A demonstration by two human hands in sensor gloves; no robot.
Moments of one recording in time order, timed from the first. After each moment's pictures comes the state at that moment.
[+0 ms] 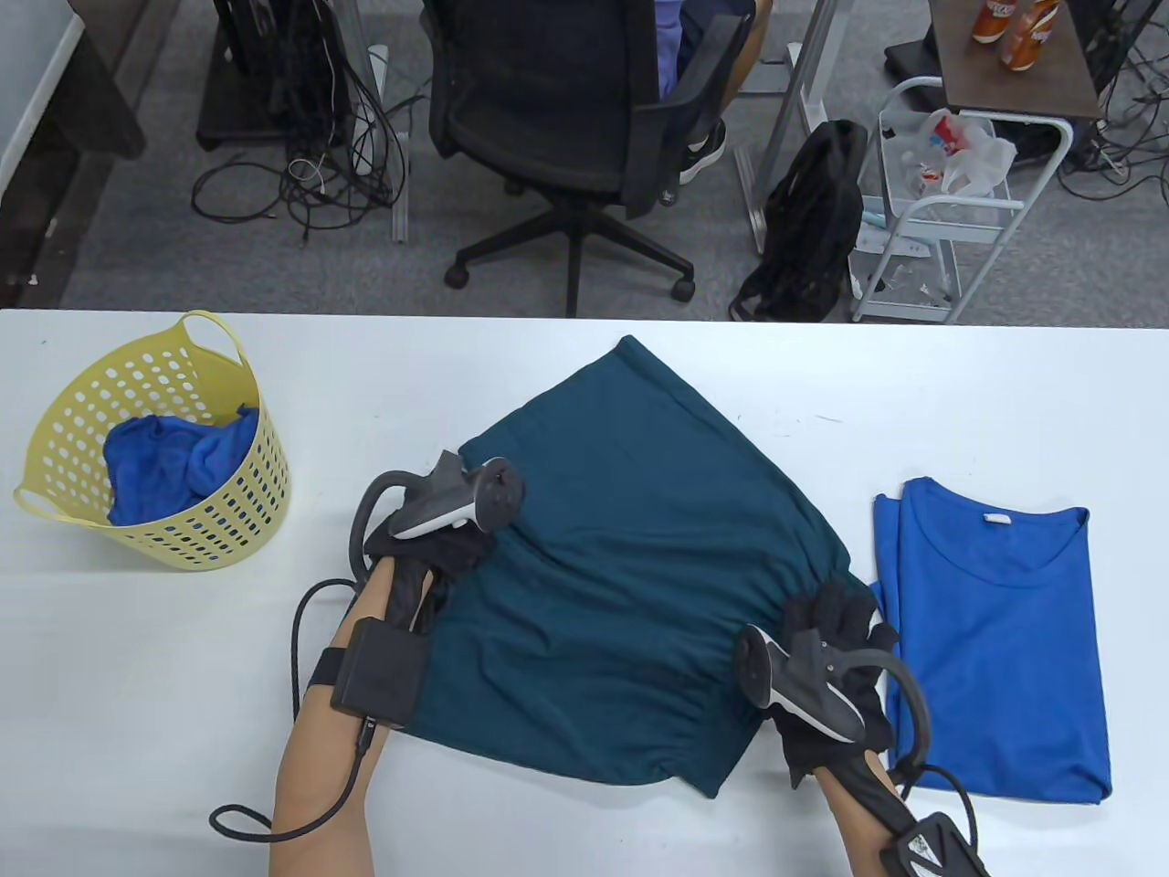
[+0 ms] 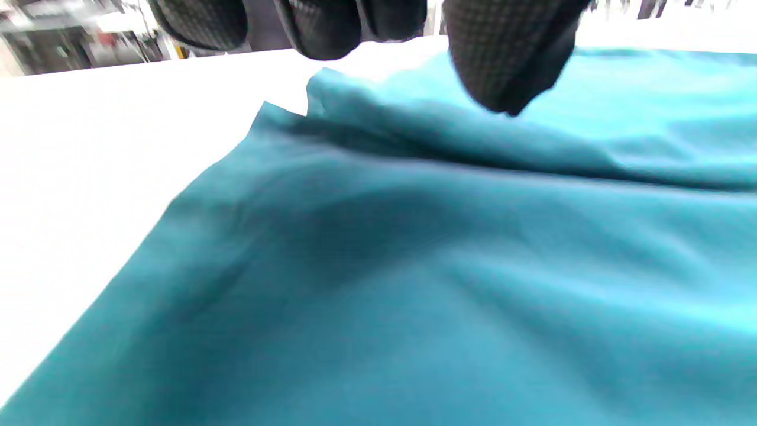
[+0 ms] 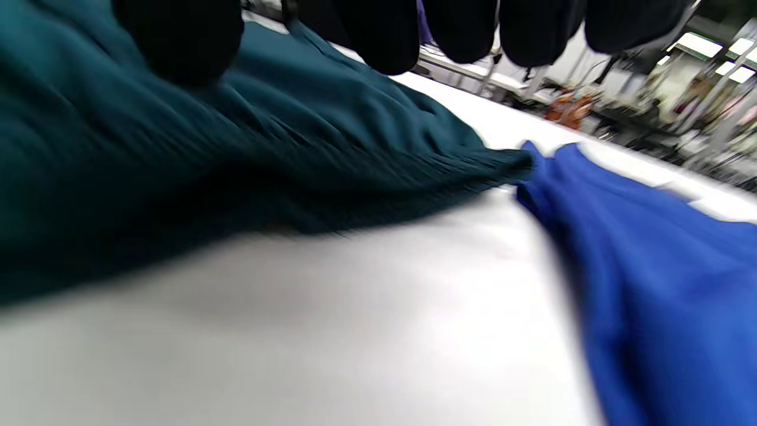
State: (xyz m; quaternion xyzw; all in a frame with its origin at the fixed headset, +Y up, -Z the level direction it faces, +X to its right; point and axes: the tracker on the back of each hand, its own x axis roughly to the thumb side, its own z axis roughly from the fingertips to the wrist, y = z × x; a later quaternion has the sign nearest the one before) left_hand -0.156 -0.736 -0.345 -0.17 -0.12 -0.06 0.98; right_hand 0.176 -0.736 -0.189 -0.04 -0.13 -0.99 0.08
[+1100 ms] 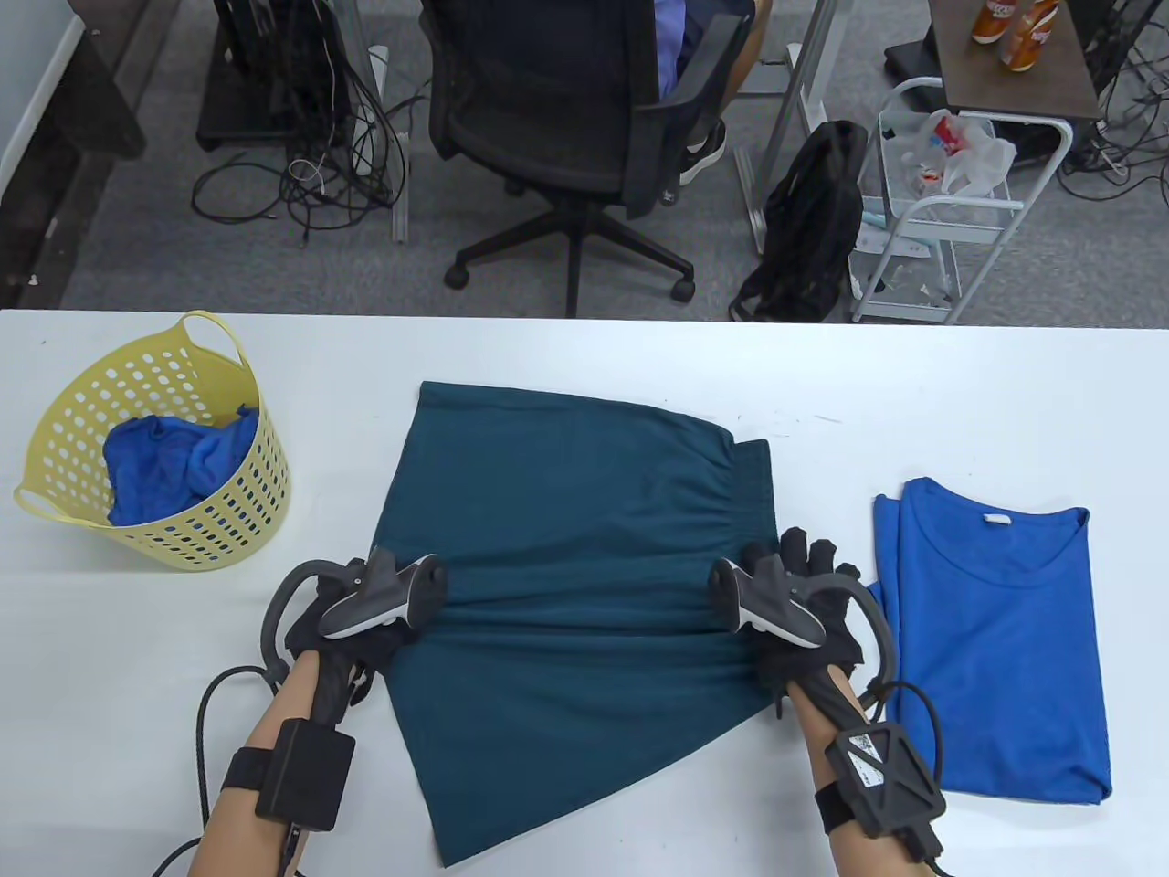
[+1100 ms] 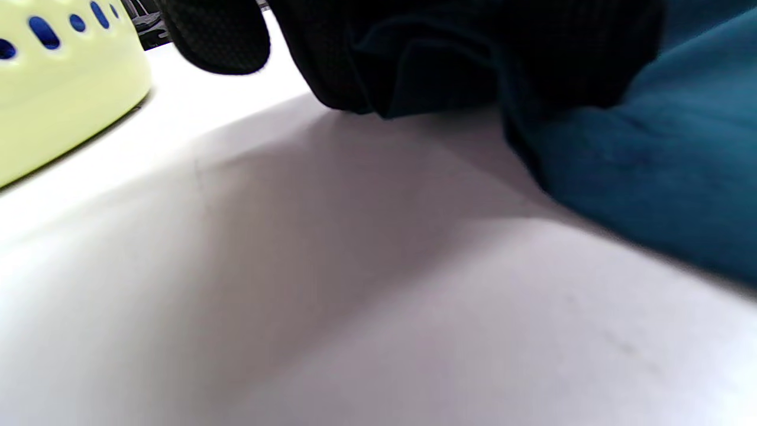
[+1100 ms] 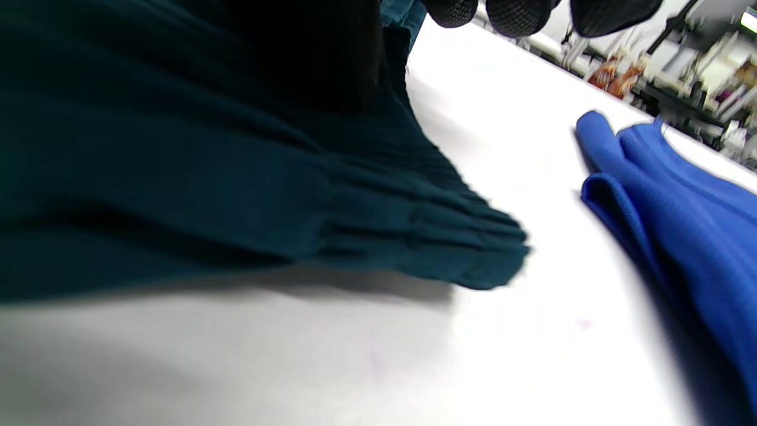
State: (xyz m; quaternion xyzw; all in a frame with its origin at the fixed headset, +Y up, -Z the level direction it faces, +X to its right) left_hand -0.221 -0.779 -0.261 -0.20 -0.08 -0.15 0.97; right_hand 0.171 -0.776 -0.260 -0.05 -0.16 -0.97 0.19
